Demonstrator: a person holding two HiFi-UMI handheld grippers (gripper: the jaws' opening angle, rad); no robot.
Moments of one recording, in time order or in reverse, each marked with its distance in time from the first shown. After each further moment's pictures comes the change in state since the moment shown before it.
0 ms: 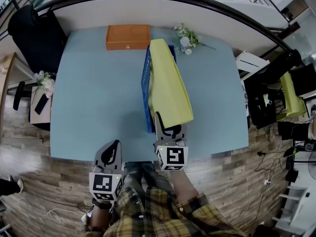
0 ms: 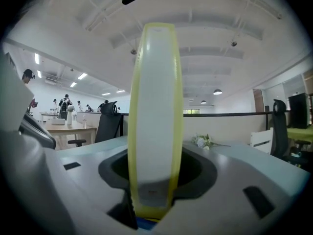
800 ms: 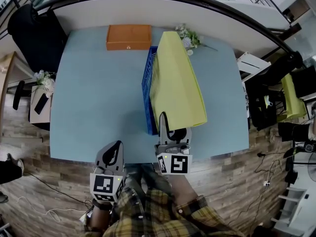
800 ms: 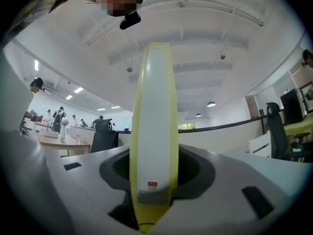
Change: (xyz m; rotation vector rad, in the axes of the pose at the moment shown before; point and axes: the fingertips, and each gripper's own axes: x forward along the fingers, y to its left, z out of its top) left arm 0.008 -0.006 0.005 -0.002 -0.005 -0.019; right arm -0.014 -0.013 0.045 0.038 -0.211 -0.061
